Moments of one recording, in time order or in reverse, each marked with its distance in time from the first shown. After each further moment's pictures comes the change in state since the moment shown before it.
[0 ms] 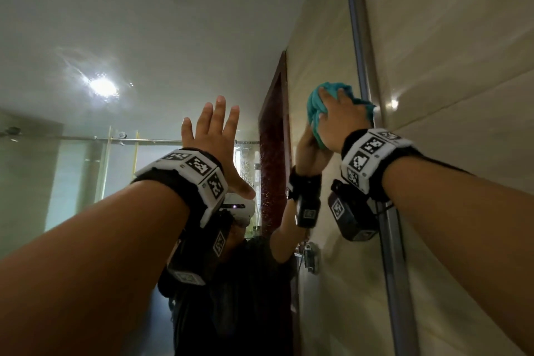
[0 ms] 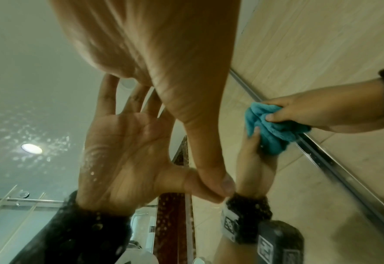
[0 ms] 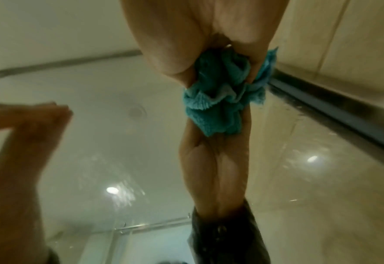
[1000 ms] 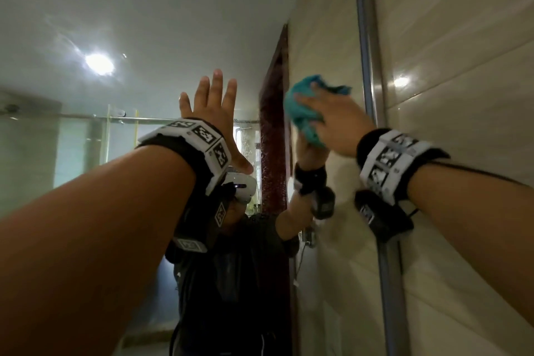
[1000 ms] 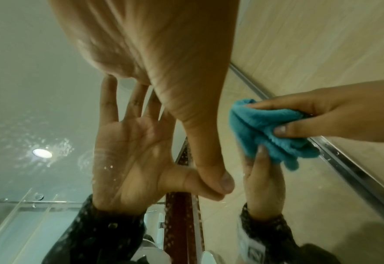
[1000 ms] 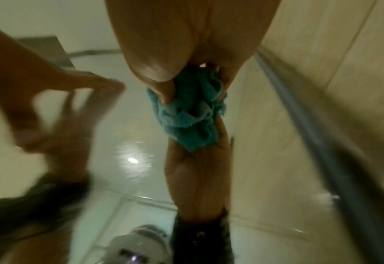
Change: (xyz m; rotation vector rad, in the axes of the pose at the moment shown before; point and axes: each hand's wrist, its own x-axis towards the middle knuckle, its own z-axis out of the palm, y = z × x) left_hand -0.006 0.008 -0.007 -0.015 0.001 -0.024; right_hand -0.045 0.019 -0.007 0.073 -0.102 -0.391
